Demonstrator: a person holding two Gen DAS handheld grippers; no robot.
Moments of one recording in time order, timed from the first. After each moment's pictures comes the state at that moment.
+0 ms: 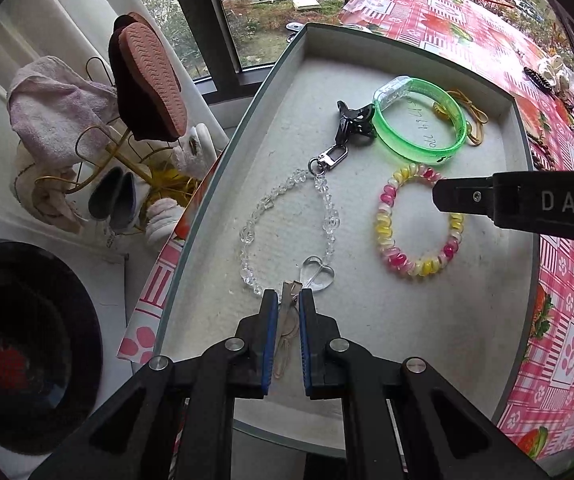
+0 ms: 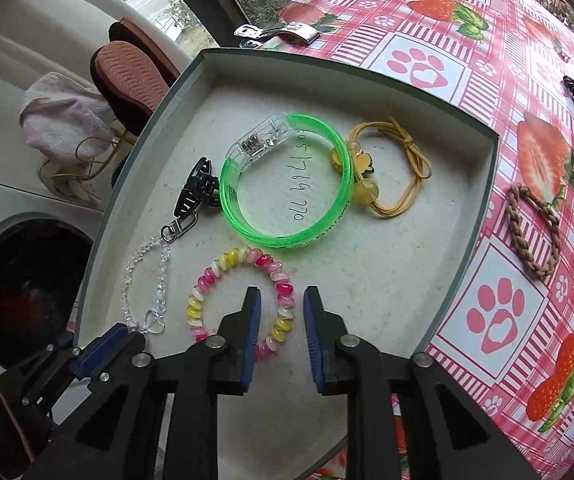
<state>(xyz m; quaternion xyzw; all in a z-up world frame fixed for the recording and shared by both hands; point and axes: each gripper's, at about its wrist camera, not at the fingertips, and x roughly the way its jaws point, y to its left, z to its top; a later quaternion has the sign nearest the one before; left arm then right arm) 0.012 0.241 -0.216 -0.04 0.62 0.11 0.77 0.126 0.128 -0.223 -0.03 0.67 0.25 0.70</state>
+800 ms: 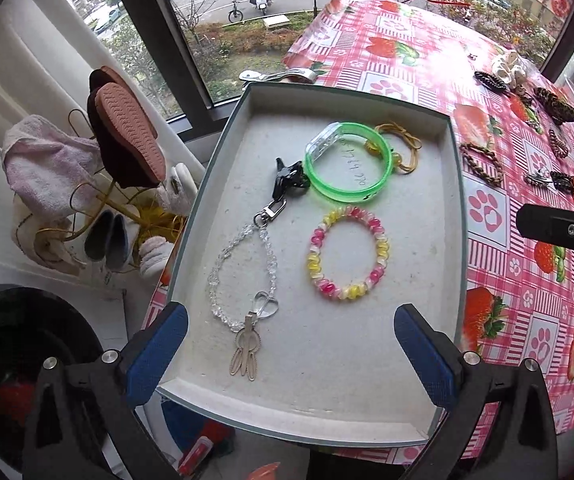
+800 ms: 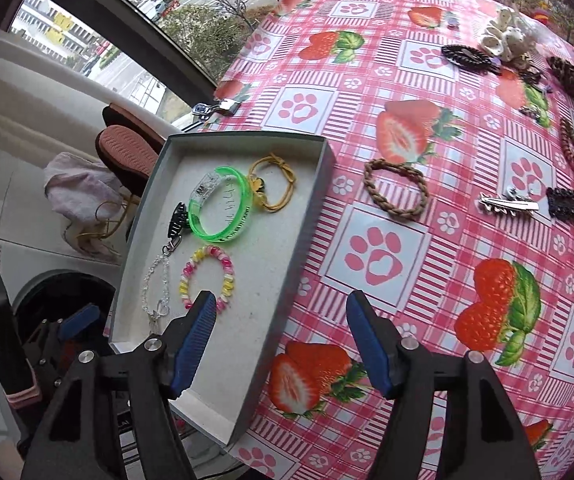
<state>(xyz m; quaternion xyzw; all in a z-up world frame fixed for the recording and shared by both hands) 0.023 0.206 -0.170 0.00 0.60 0.06 0.80 0.104 0.011 -0.159 0.08 0.63 0.20 0.74</state>
